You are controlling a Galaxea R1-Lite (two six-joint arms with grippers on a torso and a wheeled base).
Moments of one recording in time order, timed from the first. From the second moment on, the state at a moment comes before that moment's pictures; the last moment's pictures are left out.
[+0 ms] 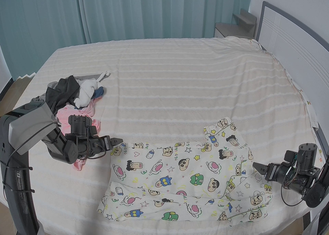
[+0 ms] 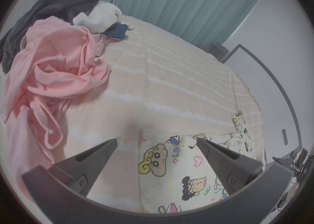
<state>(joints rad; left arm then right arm) -0.10 2.31 -0.98 -0.70 -0.25 -0.34 0.17 1.88 -0.02 -1.36 -0.01 0.34</state>
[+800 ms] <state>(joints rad) -0.15 2.42 -0.99 -0.89 -0.25 -0.44 0.19 1.87 -0.02 -1.36 -0.02 0.39</state>
